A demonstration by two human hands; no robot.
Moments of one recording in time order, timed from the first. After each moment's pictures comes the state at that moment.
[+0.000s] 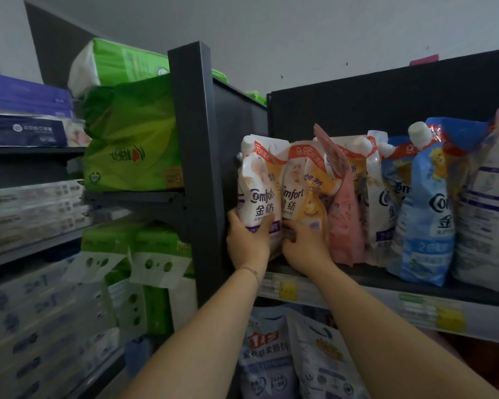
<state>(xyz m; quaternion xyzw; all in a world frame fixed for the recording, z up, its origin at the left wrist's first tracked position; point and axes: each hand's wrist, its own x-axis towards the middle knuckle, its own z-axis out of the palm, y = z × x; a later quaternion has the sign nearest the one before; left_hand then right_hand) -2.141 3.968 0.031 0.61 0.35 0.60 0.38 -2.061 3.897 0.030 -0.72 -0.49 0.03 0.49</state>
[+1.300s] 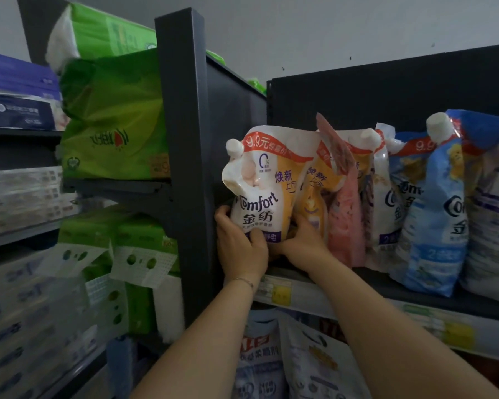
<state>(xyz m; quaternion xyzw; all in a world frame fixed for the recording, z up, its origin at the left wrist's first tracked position) -2.141 3.972 0.009 0.65 0.30 0.65 0.25 -2.046 3.912 0.027 -0.63 -0.45 0.17 0.61</state>
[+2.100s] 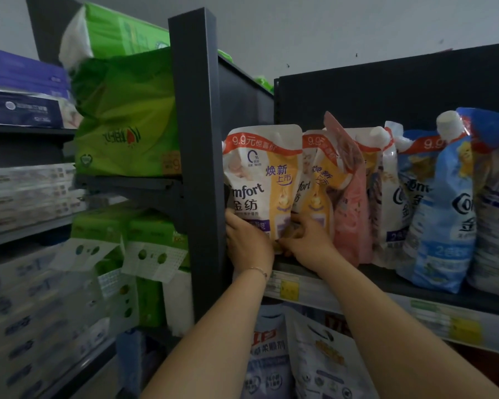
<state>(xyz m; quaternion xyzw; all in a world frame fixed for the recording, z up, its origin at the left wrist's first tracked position) -2.135 3.968 0.021 0.62 0.45 0.58 0.28 -2.043 3.918 0.021 -0.68 -0.46 0.13 0.56</state>
